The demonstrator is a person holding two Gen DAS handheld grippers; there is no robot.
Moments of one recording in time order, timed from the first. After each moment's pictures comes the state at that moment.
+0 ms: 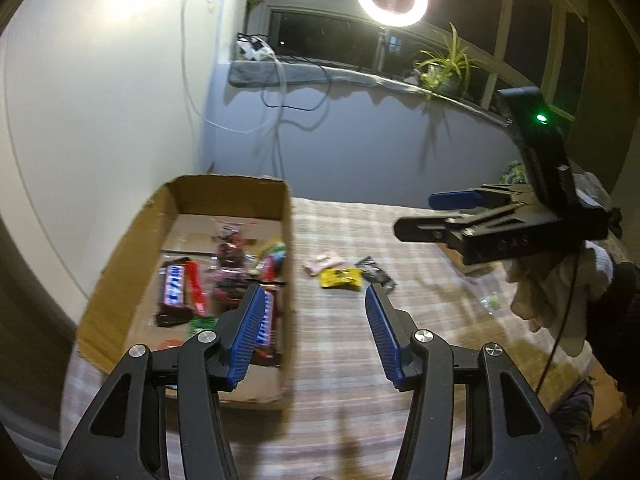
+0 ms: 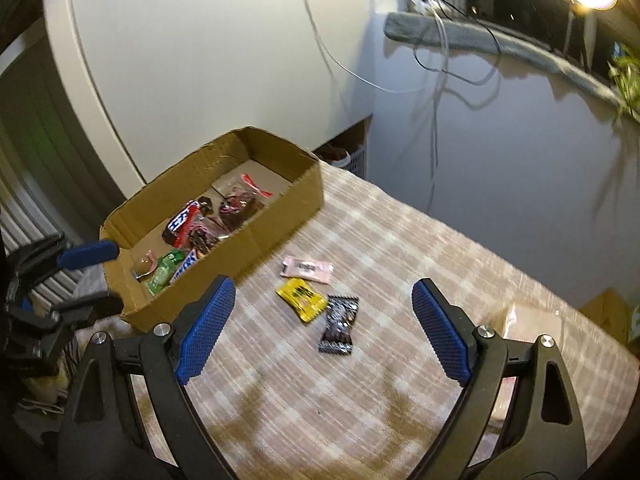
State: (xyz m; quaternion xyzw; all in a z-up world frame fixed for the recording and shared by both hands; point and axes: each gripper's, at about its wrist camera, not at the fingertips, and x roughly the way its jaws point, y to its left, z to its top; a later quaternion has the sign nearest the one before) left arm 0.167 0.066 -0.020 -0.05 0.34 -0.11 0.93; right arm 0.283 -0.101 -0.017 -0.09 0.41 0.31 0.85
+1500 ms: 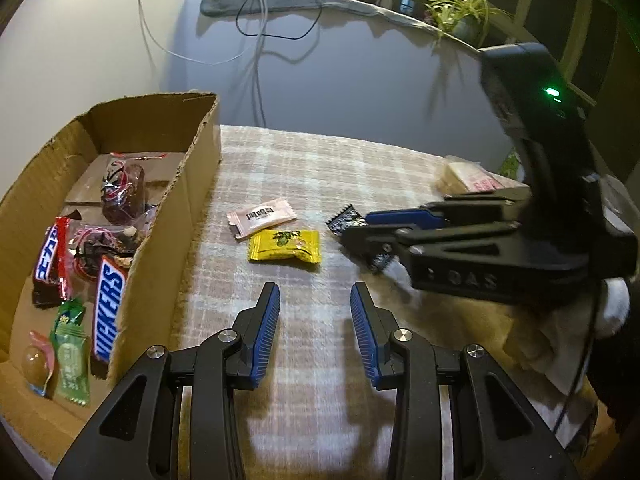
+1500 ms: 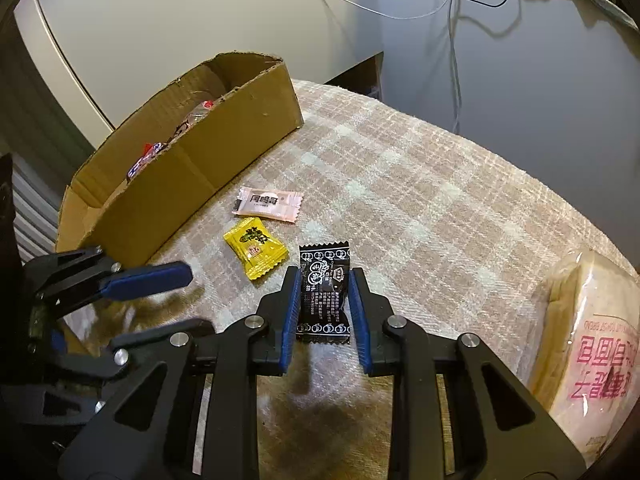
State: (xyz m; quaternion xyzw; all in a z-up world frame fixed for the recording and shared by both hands) left arm 0.238 0.000 -0.092 -0.06 0.42 -0.10 0.90; right arm 0.316 -0.112 -0.105 -0.10 0.47 0.34 0.81
